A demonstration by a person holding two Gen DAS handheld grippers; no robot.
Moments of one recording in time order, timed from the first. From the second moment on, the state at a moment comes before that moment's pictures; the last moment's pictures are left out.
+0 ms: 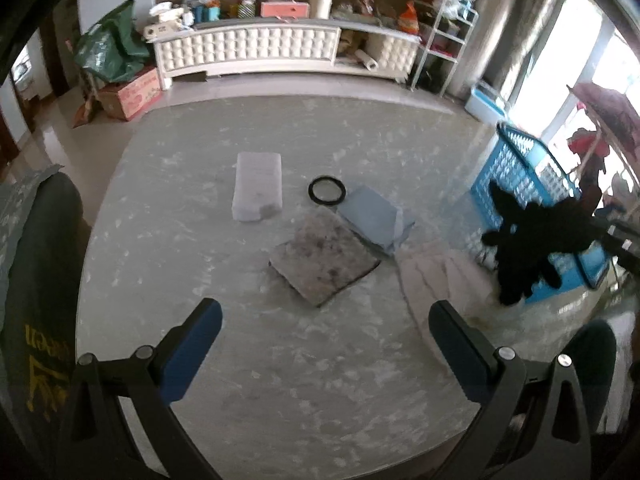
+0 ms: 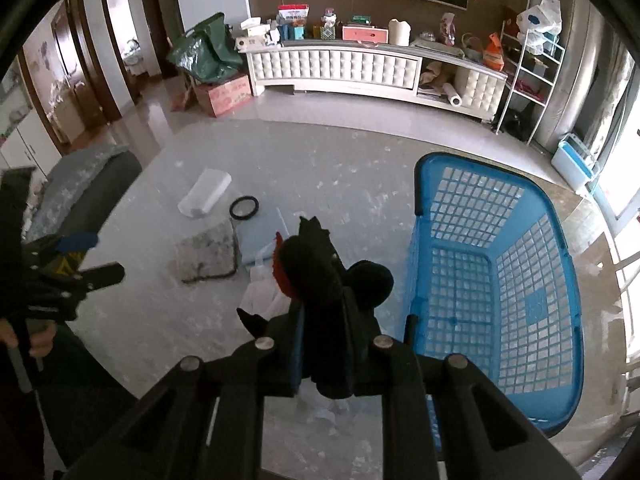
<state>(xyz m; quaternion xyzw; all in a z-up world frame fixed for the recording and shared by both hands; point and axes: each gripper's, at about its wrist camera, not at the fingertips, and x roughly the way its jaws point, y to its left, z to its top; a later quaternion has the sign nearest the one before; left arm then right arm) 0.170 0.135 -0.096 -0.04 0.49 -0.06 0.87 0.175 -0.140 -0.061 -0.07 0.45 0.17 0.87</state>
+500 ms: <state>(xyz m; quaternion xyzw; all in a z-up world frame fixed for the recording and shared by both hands) 0.219 0.129 -0.145 0.04 0.54 -0.11 0.83 0.189 -0.168 0.001 -0.03 0.41 0.20 0.89</state>
